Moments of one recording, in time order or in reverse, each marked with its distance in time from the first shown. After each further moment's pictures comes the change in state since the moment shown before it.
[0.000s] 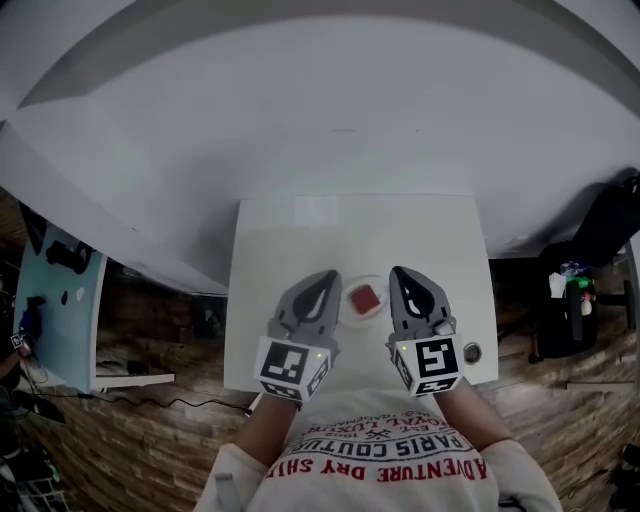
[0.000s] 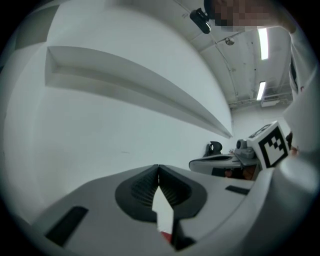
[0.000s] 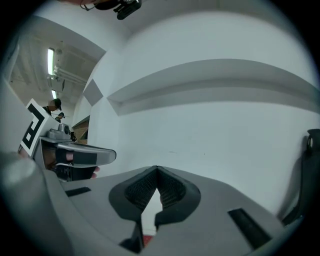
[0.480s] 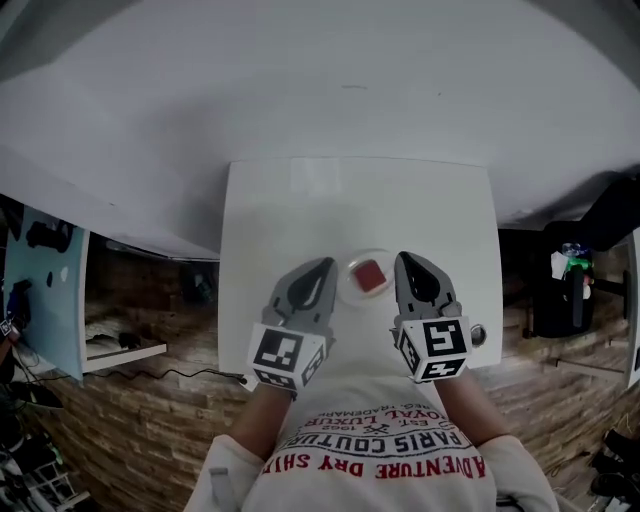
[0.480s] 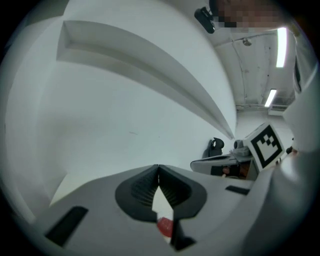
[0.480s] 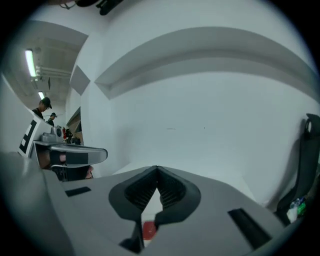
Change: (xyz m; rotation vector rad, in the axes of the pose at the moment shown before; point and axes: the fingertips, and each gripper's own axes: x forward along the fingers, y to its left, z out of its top) left arm 0.005 0.031 -0.058 -0.119 0.112 -0.002; right arm 0.030 0.001 -0.059 0.095 0.205 -0.020
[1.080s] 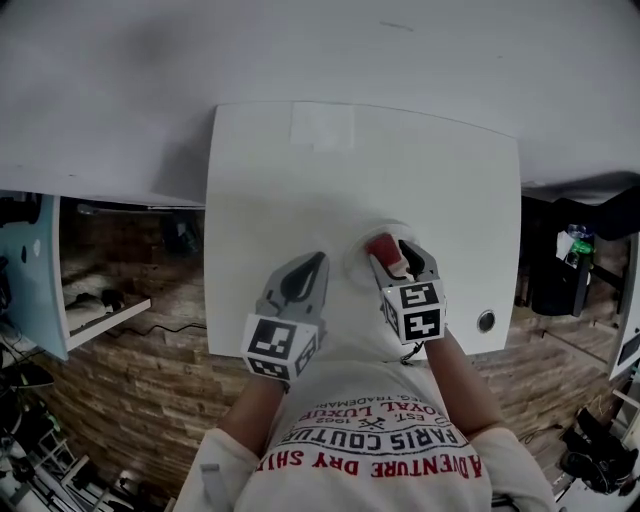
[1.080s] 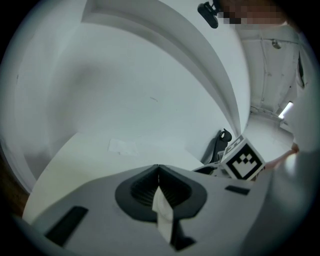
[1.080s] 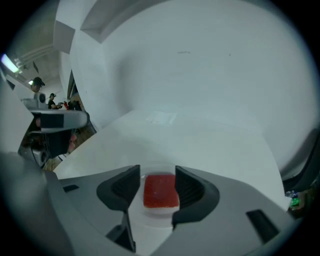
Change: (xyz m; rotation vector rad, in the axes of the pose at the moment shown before) left arm 0.007 0.052 -0.115 -0.186 0.223 0.035; right arm 0.078 0.019 -0.171 -0.021 0.538 0.074
